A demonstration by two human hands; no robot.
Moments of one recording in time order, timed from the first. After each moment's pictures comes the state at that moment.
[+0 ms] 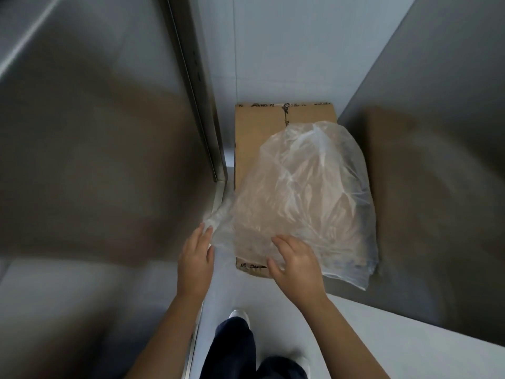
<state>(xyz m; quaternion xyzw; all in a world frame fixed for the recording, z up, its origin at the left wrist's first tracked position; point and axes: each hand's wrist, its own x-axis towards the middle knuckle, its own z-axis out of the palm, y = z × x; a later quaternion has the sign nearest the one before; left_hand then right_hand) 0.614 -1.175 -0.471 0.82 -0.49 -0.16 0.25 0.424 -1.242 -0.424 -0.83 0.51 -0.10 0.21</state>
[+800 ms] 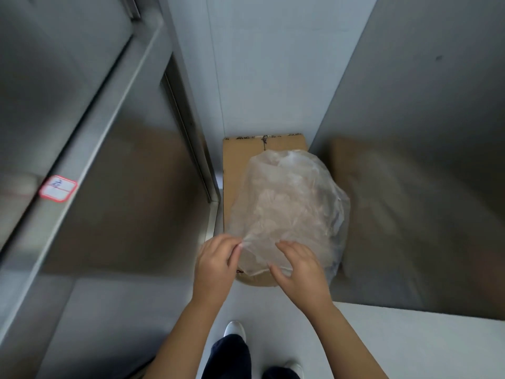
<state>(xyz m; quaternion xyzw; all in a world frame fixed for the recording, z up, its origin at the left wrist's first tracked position) 0.545 -1.187 -0.318 0.73 -0.56 -0.11 0.37 0.375 -1.233 -0.319 -0.80 0.53 -0.14 0.24</state>
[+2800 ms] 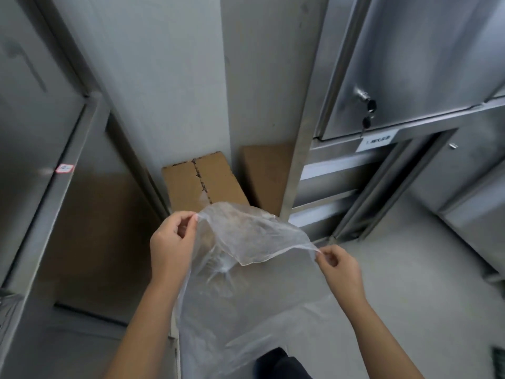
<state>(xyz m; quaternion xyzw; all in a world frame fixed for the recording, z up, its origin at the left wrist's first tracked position) 0.438 -1.020 -0.137 0.67 -0.53 -0.22 0.48 0.158 -0.999 -0.195 -0.48 0.74 -0.36 0.31</state>
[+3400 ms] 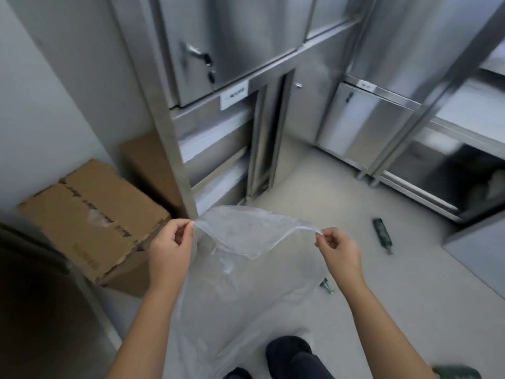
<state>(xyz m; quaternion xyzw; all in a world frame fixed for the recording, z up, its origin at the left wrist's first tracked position) 0.314 -0.989 -0.174 0.55 -0.65 -0.37 0.36 0.073 -0.844 -0.180 -0.23 0.84 -0.43 0.22</state>
